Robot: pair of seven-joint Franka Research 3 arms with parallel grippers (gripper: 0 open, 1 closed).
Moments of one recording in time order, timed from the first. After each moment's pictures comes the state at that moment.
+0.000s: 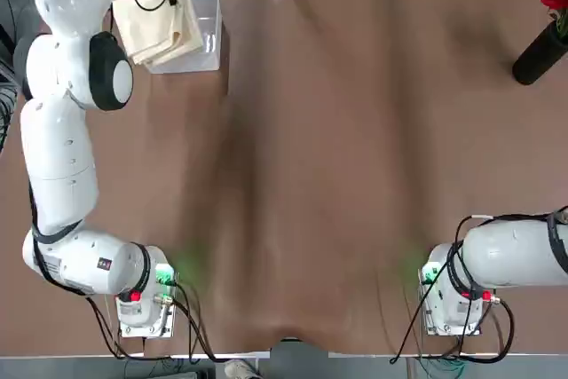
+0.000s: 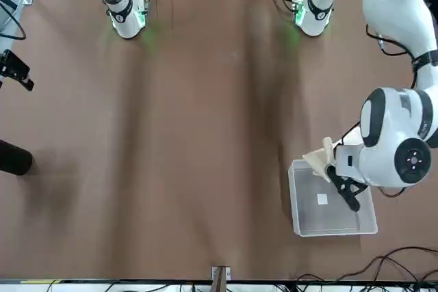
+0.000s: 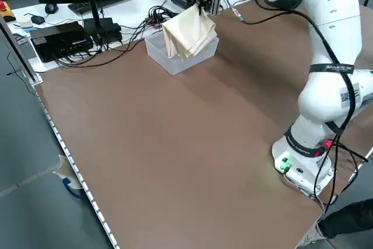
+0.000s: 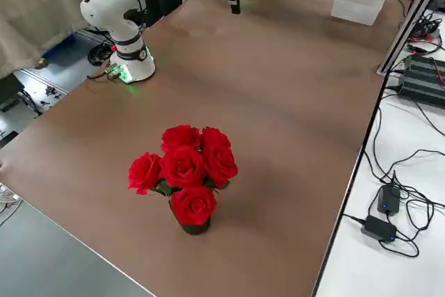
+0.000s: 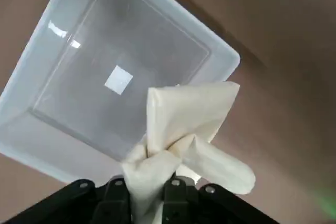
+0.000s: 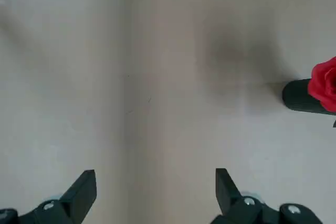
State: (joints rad) left arm -0.25 0.73 0.12 -1.01 -0.01 1.54 0.79; right arm 0.02 -0.06 -0.11 -1.59 0.01 1.65 -0.05
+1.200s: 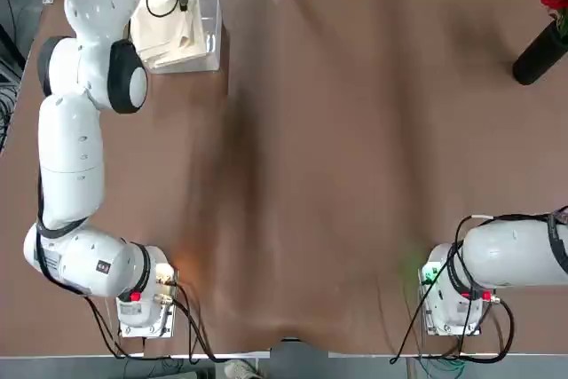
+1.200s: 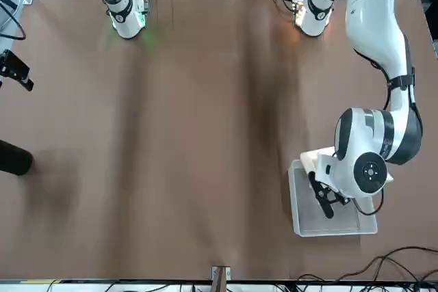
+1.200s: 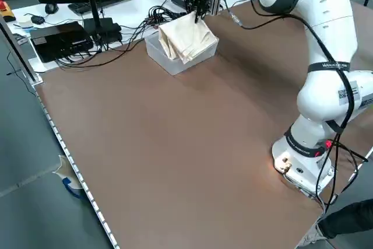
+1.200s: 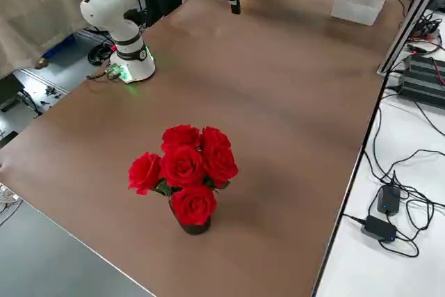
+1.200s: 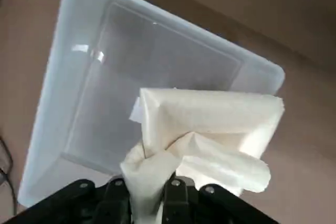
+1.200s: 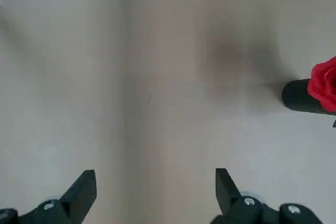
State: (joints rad) left arm -0.30 0.82 0.14 -1.00 0.07 1.72 0.92; right arm 0.02 -0.06 -0.11 -1.59 0.01 1.65 -0.05
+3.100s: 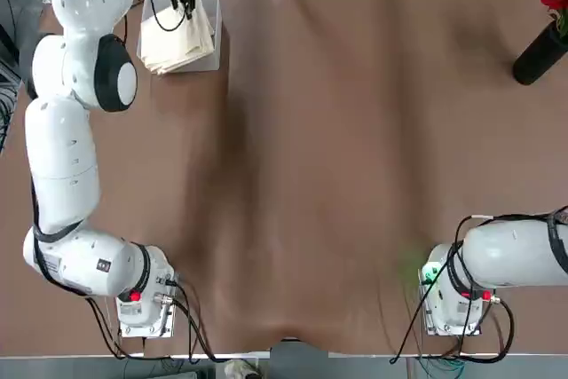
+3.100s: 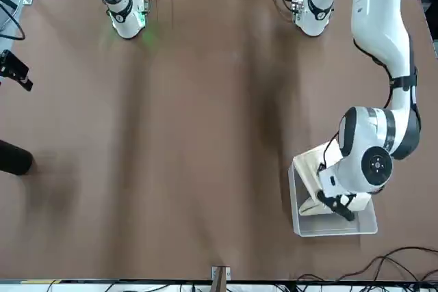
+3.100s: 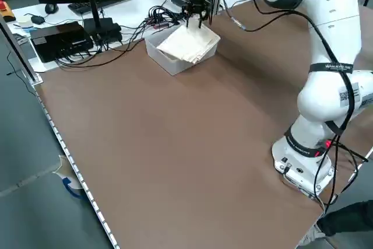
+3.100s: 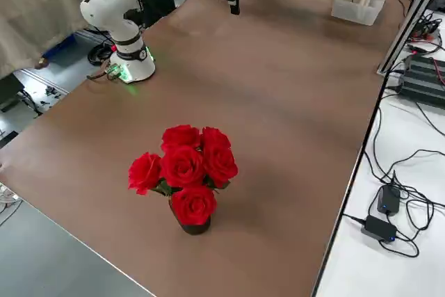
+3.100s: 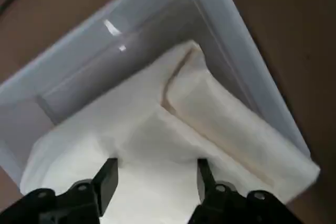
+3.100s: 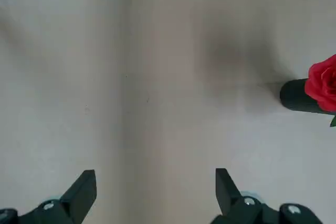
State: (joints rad) left arm -0.27 0.73 0.13 -1.22 0.02 1.95 0.30; right arm 0.02 -0.06 -0.12 -1.59 0.00 1.65 -0.05
